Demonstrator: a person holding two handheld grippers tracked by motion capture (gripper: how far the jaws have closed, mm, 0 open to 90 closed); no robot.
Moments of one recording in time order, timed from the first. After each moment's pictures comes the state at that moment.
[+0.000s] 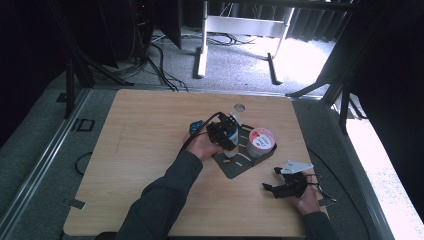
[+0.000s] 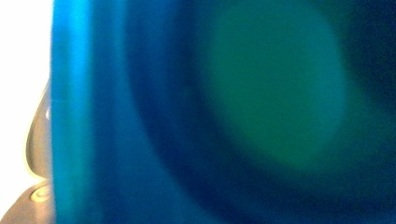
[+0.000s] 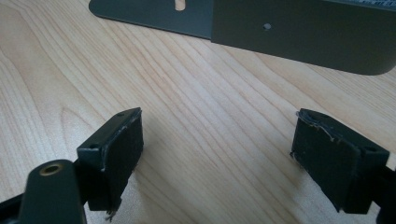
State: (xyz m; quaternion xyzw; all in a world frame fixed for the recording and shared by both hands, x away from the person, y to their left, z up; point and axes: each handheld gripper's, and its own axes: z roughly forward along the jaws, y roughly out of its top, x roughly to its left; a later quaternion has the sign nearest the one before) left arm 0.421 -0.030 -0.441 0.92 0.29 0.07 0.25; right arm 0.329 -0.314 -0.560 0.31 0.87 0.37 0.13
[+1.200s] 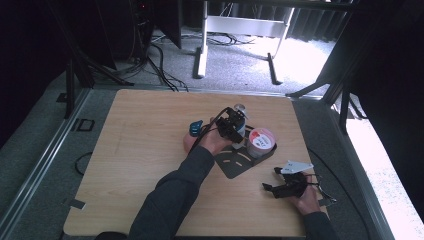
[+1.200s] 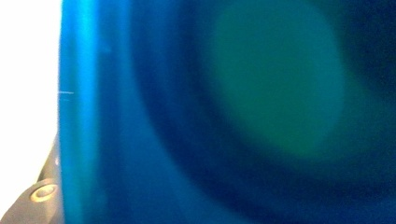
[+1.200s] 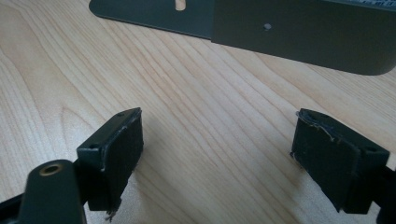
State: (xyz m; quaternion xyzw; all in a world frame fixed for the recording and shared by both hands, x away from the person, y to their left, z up) left arm 0.448 -0.056 -0.449 0.91 0.31 0.10 0.26; right arm 0.330 -0.314 -0.560 0.31 0.87 0.37 0.13
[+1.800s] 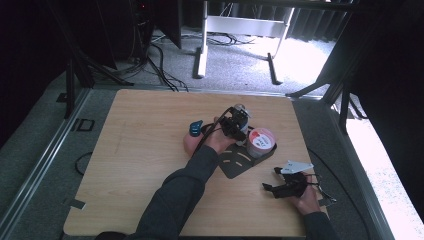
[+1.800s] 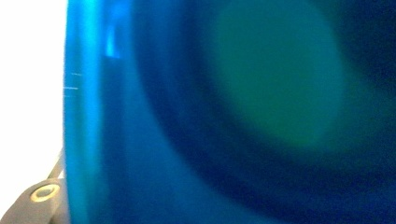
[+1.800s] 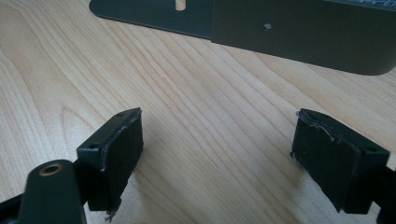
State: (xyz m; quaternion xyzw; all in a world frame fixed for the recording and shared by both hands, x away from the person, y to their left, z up) left arm 0.461 -0.070 -0.462 0.90 0.32 0.12 0.27; right arm 0.330 -0.314 -0.560 0.31 0.87 0.37 0.13
